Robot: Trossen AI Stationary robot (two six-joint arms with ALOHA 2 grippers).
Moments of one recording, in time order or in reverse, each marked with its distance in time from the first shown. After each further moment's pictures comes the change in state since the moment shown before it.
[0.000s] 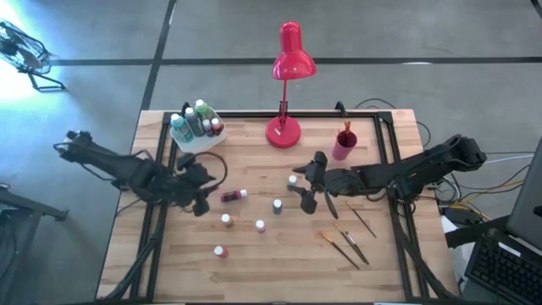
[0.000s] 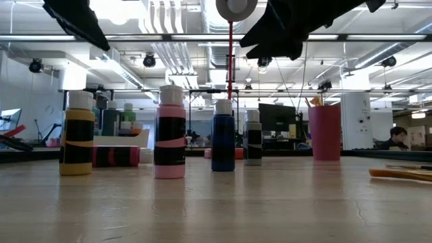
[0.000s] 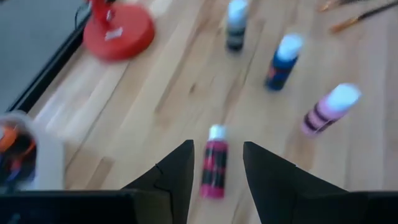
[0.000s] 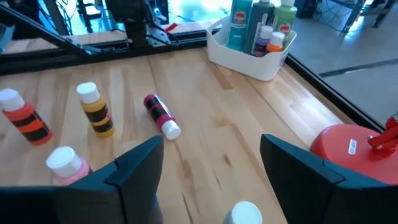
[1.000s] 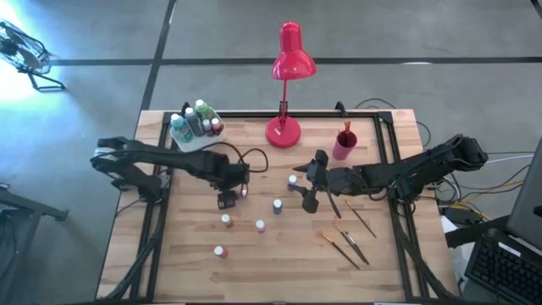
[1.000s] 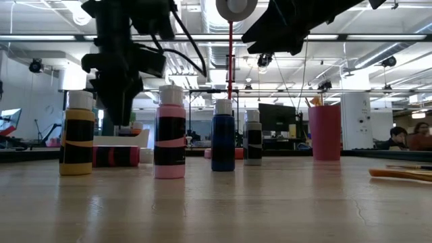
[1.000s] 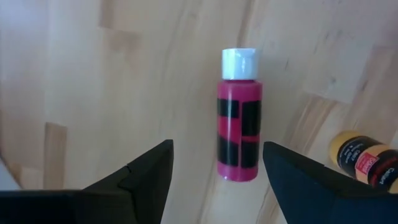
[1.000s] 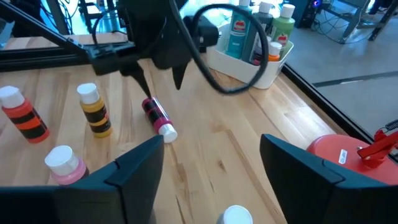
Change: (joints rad) left arm 0.410 0.542 0.100 -0.019 0.455 0.380; right arm 0.001 -0.023 0.000 -0.006 0.006 -0.056
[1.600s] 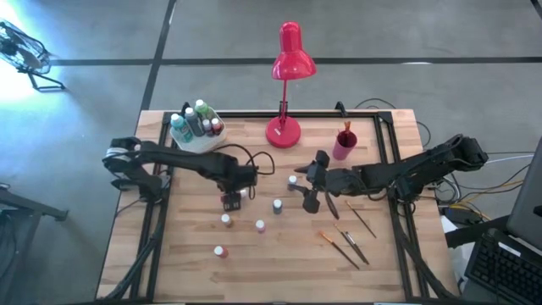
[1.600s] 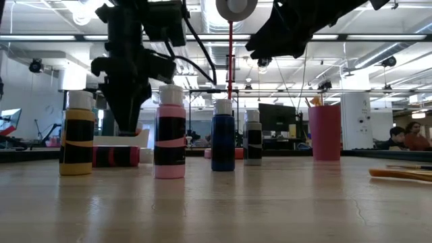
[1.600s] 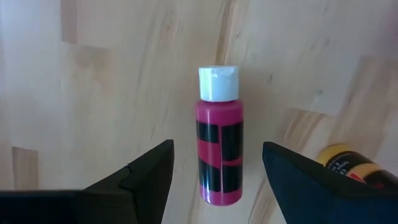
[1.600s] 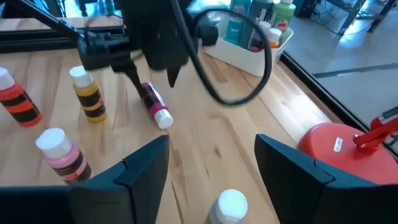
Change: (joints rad) left arm 0.001 0.112 0.068 0.005 0.056 0.023; right arm 0.000 0.000 0.000 -0.055 0.003 0.005
